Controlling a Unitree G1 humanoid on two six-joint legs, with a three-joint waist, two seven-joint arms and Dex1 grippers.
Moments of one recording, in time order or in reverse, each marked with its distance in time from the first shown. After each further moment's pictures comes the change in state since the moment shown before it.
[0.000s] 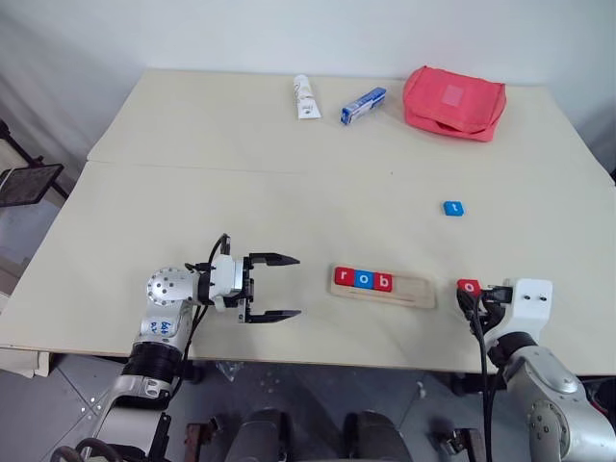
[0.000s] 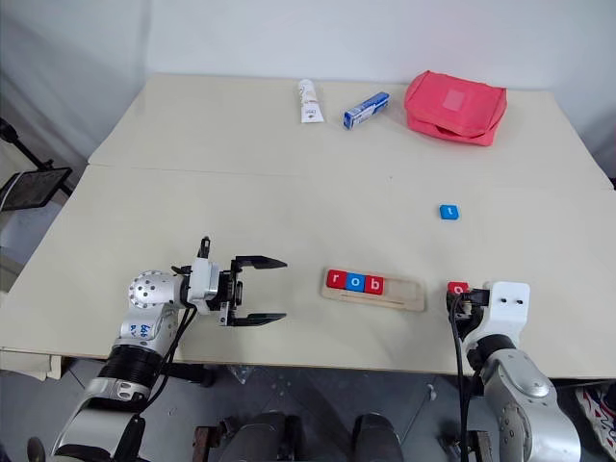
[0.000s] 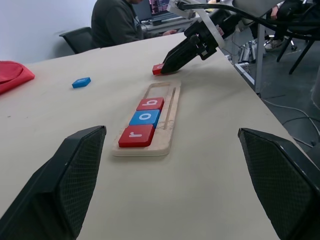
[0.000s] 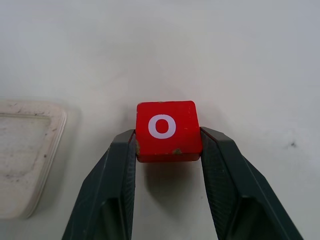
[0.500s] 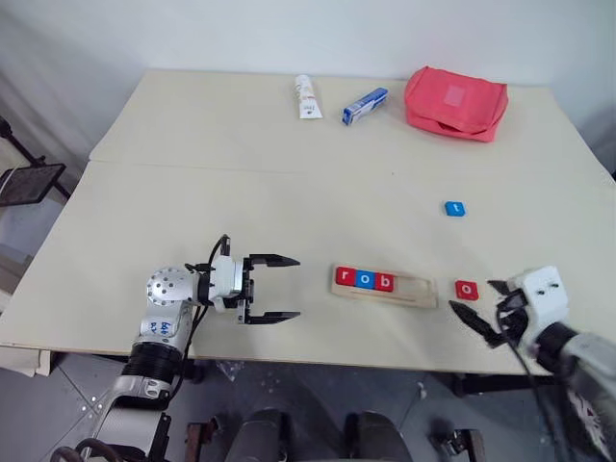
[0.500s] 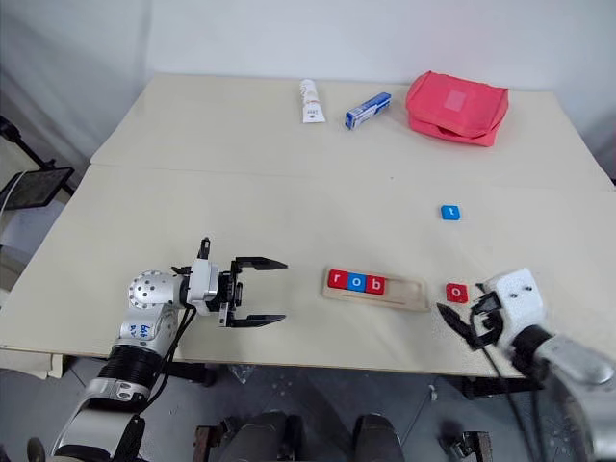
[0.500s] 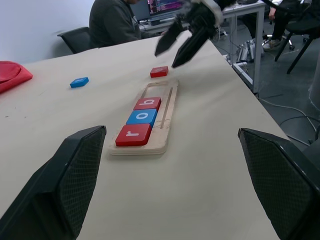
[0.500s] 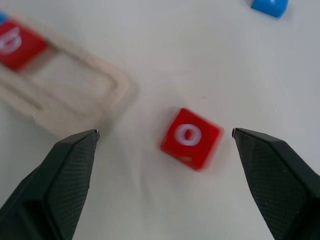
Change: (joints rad) left arm 0.002 0.001 0.002 -0.003 0.000 0.002 -0.003; right arm 0.028 -0.561 -0.022 0.151 0.033 -0.141 0.548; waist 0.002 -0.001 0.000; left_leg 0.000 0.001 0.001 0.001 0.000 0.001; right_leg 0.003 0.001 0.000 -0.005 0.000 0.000
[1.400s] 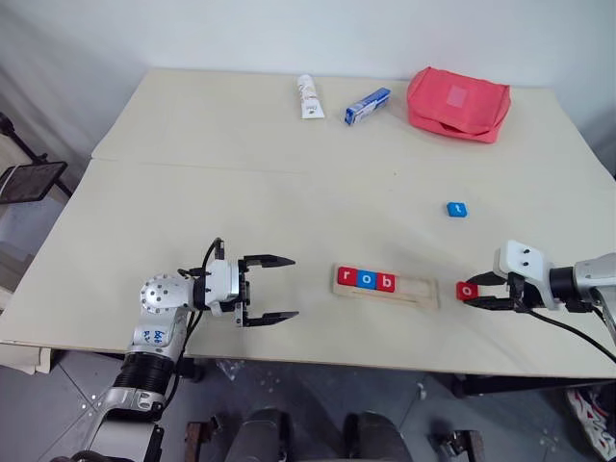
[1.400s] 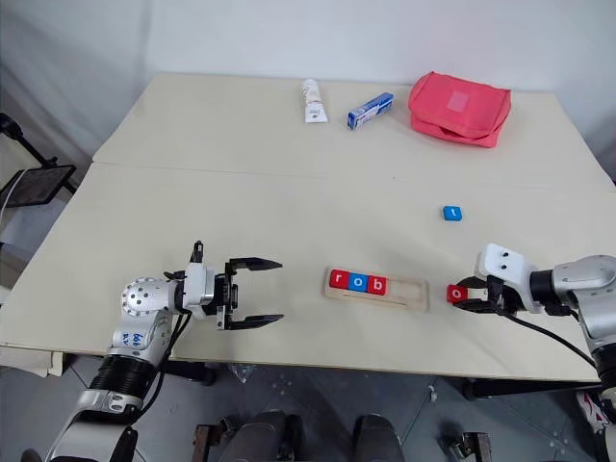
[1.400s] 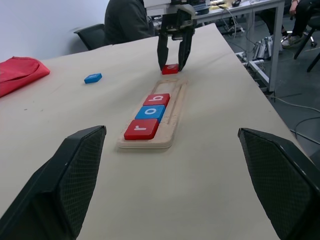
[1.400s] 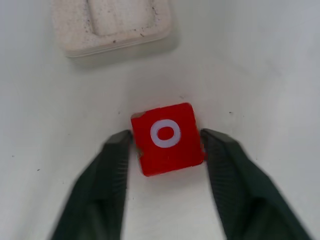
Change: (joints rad) left arm 0.068 0.027 0.004 -0.088 0.002 0.016 0.078; right arm -0.583 -0.201 0.452 0.798 -0.277 -0.523 0.636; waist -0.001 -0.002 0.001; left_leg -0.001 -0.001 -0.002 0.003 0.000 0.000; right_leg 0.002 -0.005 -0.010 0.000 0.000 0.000
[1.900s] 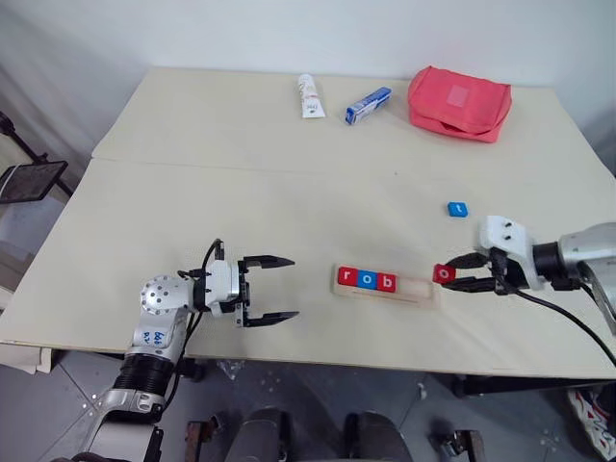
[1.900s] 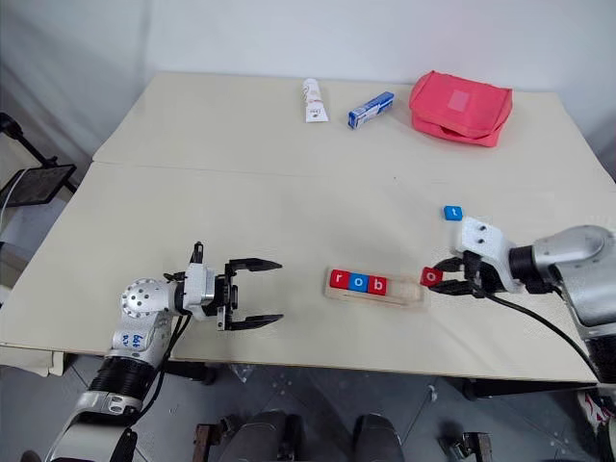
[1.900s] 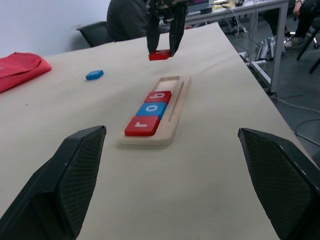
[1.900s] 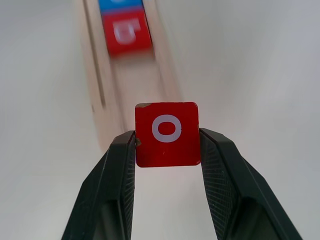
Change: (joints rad) left arm 0.003 -0.010 -0.004 -0.001 0.000 0.003 0.013; right arm -0.072 -0.012 0.020 -0.437 0.066 0.434 0.000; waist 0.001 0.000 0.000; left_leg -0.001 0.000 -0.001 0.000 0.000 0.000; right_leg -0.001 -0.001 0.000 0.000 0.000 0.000
